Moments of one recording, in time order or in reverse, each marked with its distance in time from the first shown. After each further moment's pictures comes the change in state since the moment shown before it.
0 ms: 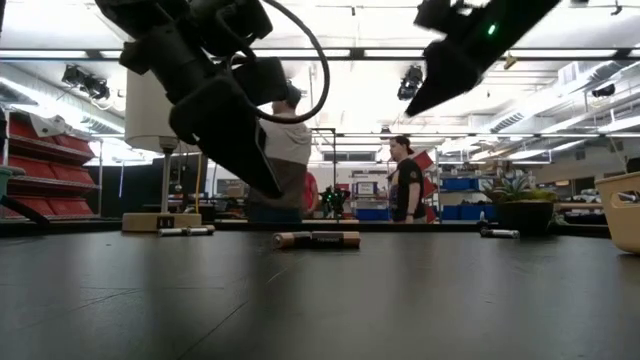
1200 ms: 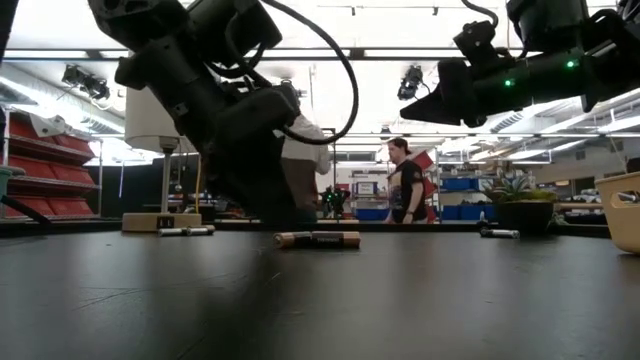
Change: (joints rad) left arm -0.086 0.146 0.027 0.107 -0.128 -0.424; right arm -0.084 0.023 -0.538 1.268 -0.117 -0.232
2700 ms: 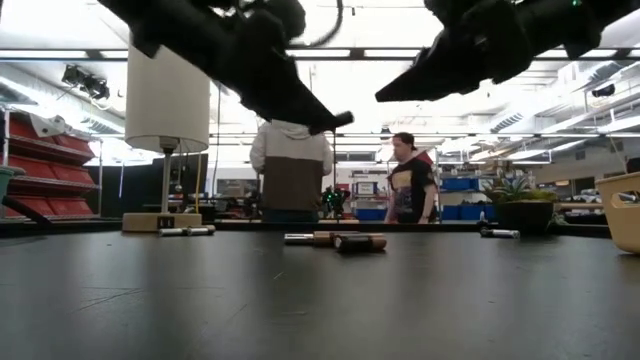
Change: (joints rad) left arm 0.055 -0.149 -0.001 0.222 0.034 0.584; right arm 0.162 0.010 0.312 -0.631 -0.352 -0.036
